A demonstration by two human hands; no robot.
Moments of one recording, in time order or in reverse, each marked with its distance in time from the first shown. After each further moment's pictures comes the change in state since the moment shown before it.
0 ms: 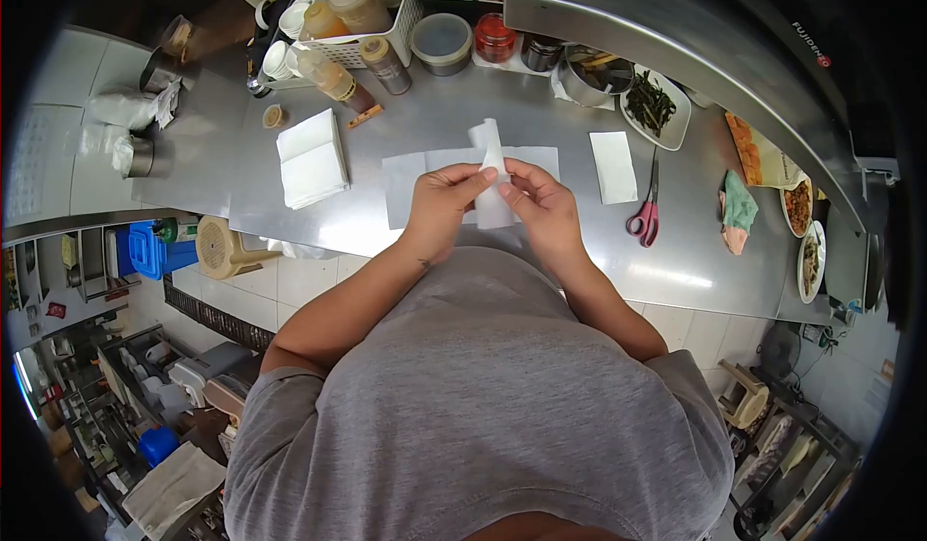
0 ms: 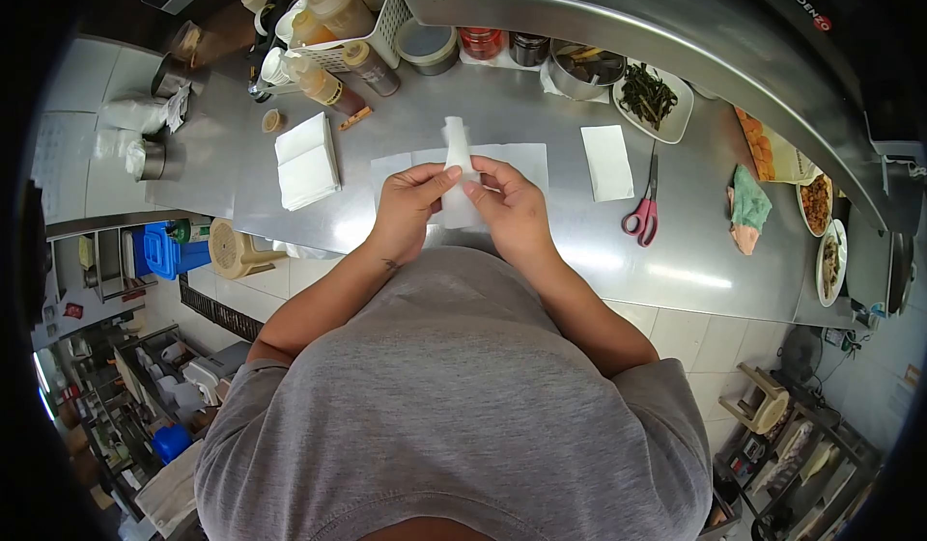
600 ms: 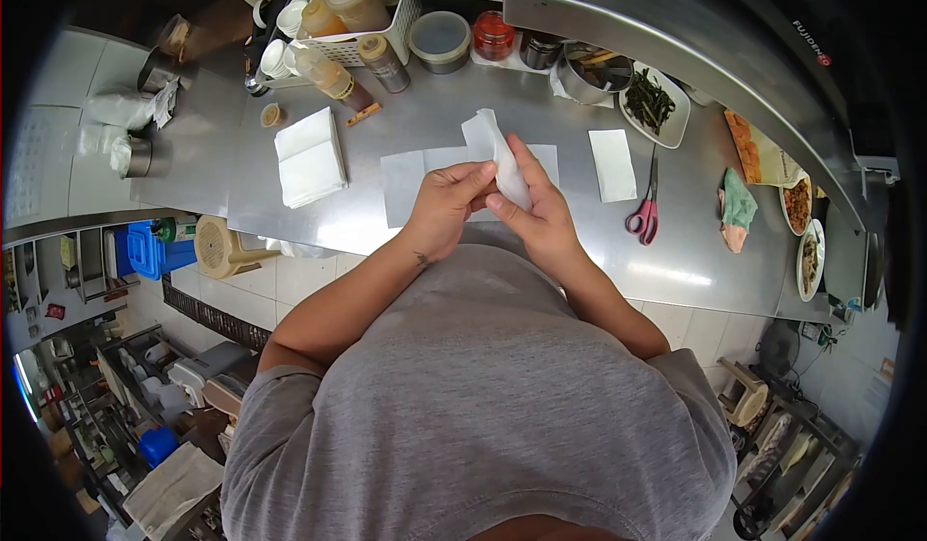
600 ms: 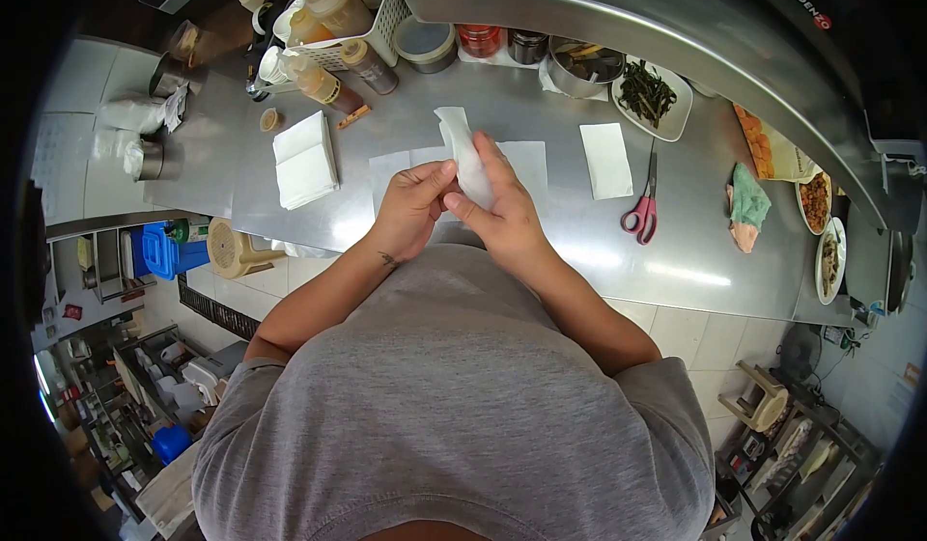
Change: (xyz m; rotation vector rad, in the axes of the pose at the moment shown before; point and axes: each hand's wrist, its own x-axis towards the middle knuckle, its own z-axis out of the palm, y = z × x) left_hand 0.001 -0.001 -0.002 -0.164 -0.176 -0.077; right_hand -0.003 -0.008 -0.001 -0.044 -0.193 -0.140
